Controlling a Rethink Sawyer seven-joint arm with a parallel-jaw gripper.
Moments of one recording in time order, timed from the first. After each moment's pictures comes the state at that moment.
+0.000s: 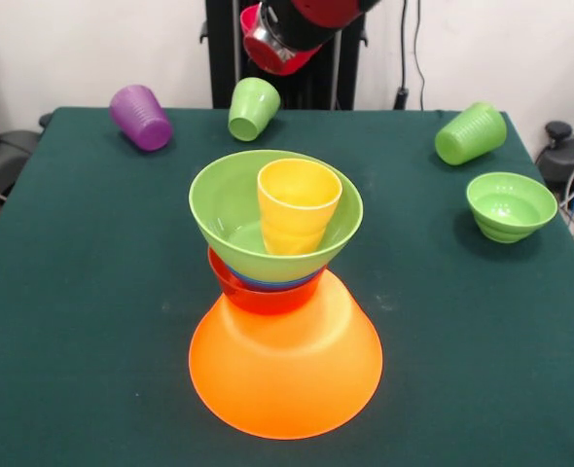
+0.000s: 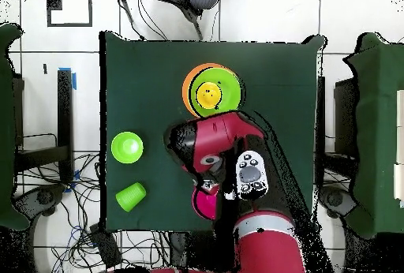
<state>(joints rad) -0.23 -0.61 0.09 1.58 -0.54 1.34 0.84</state>
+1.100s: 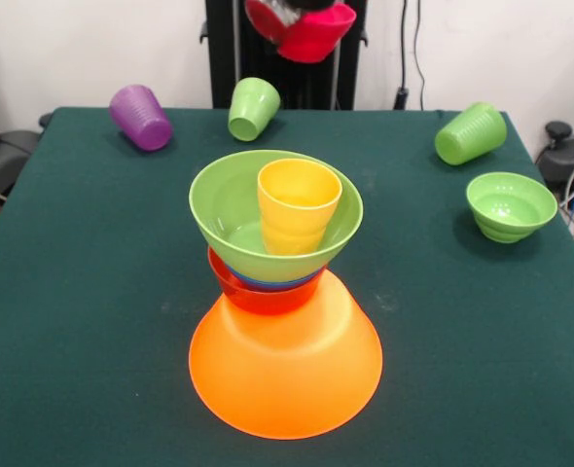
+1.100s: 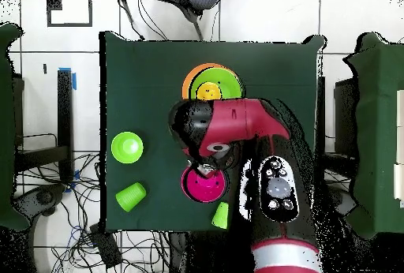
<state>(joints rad) -0.27 -0.73 0.10 1.55 -0.35 1.35 0.84</state>
